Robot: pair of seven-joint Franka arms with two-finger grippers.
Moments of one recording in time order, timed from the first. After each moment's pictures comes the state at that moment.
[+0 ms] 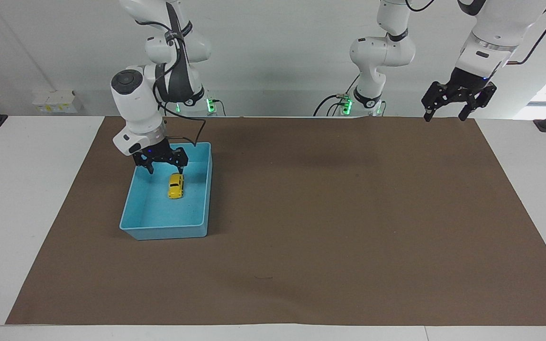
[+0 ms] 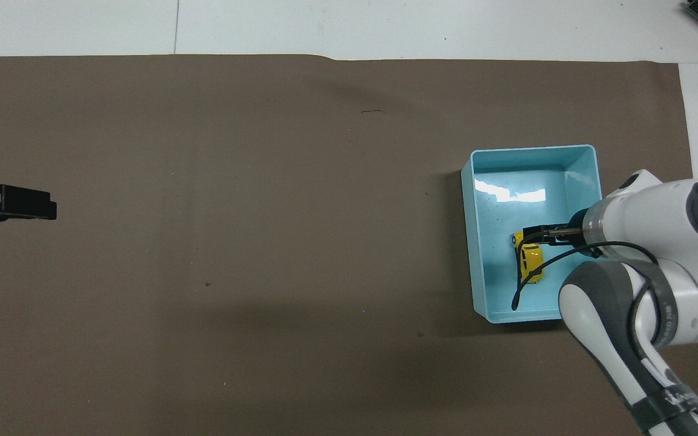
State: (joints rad) left arm -0.11 -0.13 0.02 -1.66 -0.02 1.61 -0.08; right arm 0.09 -0.05 -0.04 -2.16 -0.02 2.15 0.08
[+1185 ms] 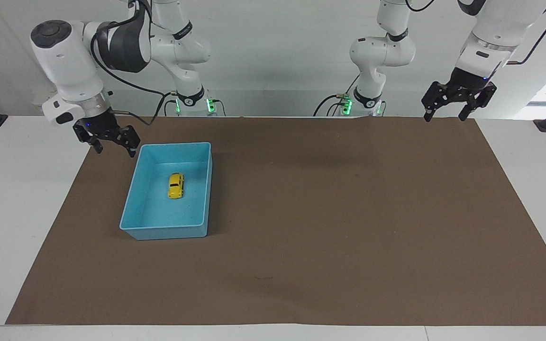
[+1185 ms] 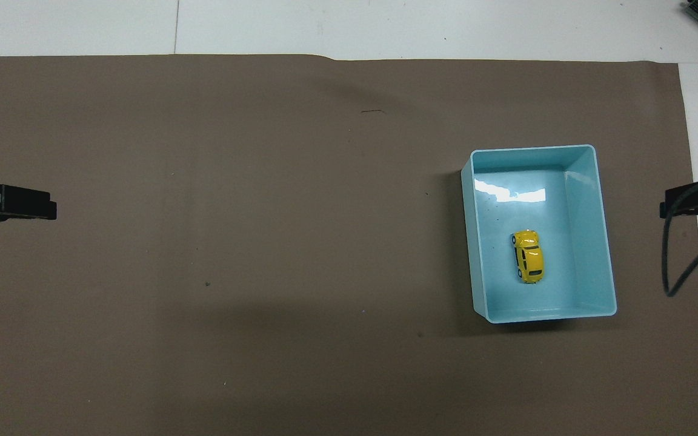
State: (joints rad) left arm -0.11 -0.13 0.02 -1.66 -0.02 1.61 -0.08; right arm -0.06 -0.05 -0.04 -1.65 -0.06 1.59 0.07
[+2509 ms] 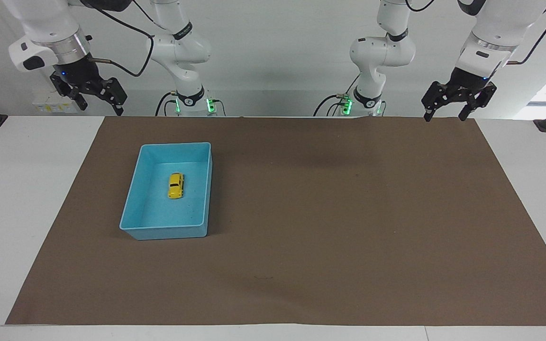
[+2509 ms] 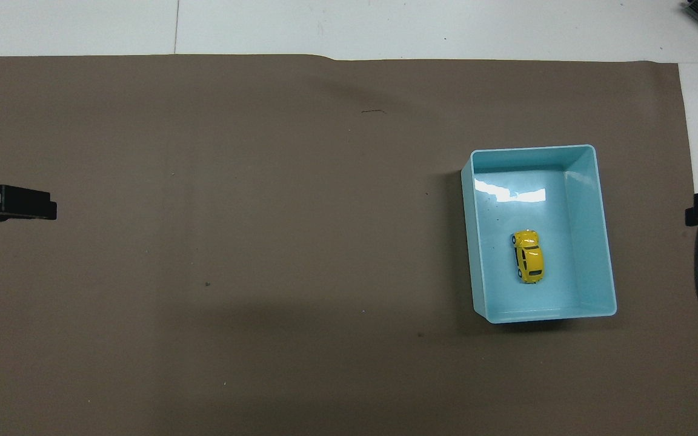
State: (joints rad) left arm -0.11 -0.13 0.02 -1.66 -0.02 1.61 -0.08; right arm -0.05 -0.04 -0.04 -1.53 -0.05 1.45 0.08
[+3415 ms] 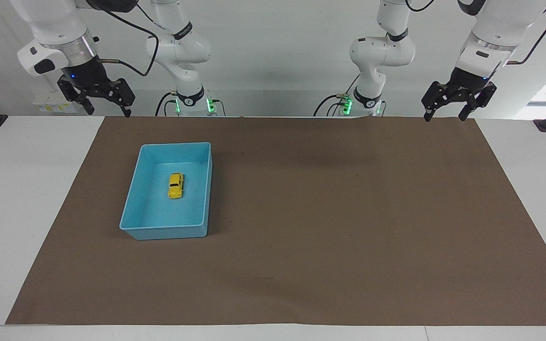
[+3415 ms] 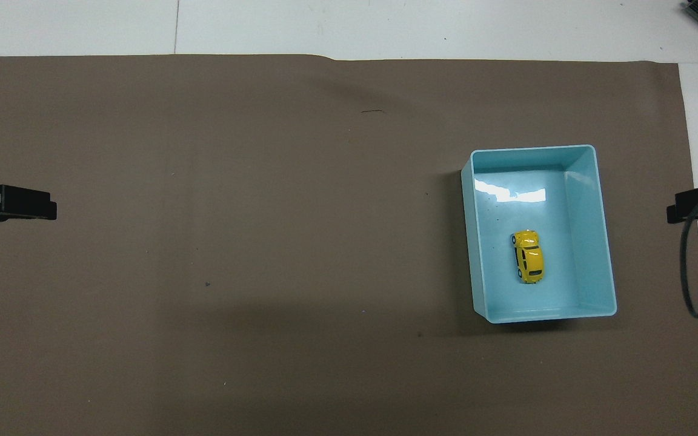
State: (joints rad) left arm -0.11 -0.13 0.02 -1.66 -0.02 1.61 -0.08; right arm -0.04 -0.04 -0.03 -1.54 -0.02 1.48 0.02
